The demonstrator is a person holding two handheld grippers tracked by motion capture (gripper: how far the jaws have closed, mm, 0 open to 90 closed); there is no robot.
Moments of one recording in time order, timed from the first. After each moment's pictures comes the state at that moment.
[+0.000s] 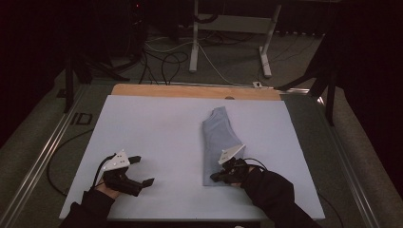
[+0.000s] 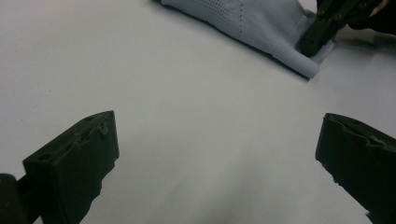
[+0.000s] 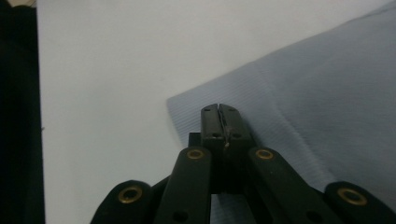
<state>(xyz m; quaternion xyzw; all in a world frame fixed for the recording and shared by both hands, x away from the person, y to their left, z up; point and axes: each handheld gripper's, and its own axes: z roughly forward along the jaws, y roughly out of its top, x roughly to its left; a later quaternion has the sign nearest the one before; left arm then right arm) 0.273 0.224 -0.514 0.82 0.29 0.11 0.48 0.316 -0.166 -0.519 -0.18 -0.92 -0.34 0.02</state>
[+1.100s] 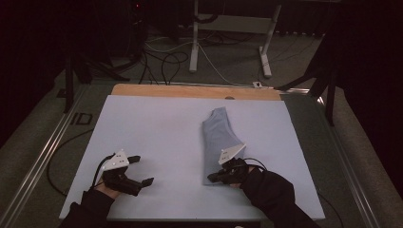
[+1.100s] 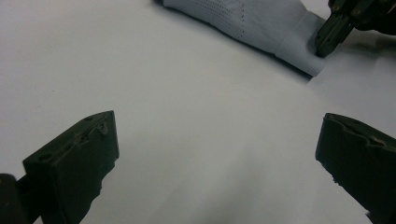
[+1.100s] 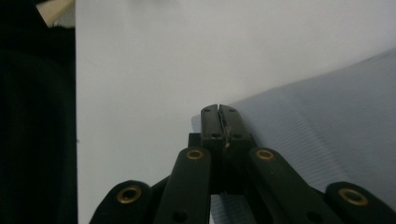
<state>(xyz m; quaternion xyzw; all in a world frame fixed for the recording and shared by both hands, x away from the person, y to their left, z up) 0.273 0.225 -0.514 0.82 0.29 0.11 0.48 0.311 -0.163 -0.507 -0.16 -0.91 -0.37 0.03</state>
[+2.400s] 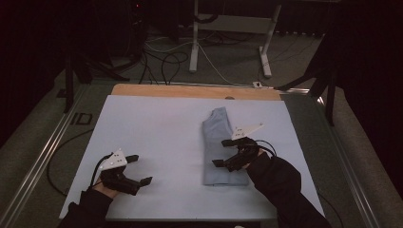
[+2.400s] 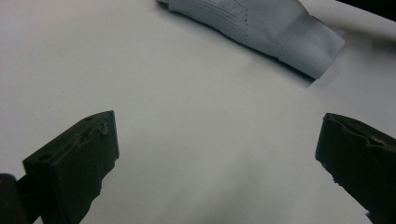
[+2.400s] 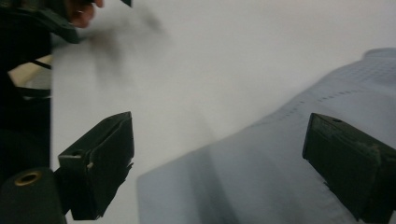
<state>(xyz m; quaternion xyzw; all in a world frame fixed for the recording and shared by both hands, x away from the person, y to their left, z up) 0.273 0.229 -0.511 0.82 0.30 0.11 0.48 0.342 -0.186 -0.460 -0.22 -0.87 -0.45 -0.03</state>
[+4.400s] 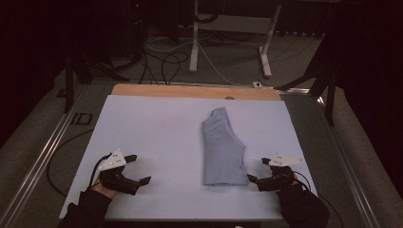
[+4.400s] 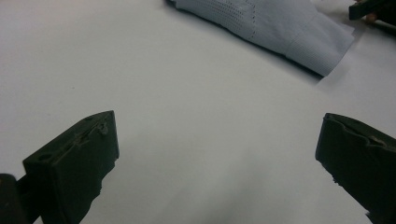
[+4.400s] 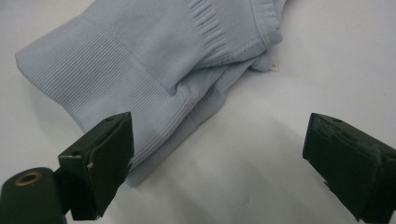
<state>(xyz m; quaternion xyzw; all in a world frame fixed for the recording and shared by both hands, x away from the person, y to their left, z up) 0.273 0.232 -0.513 0.81 0.30 0.12 0.48 0.284 -0.294 -0.526 -0.35 -0.82 -0.42 -0.17</state>
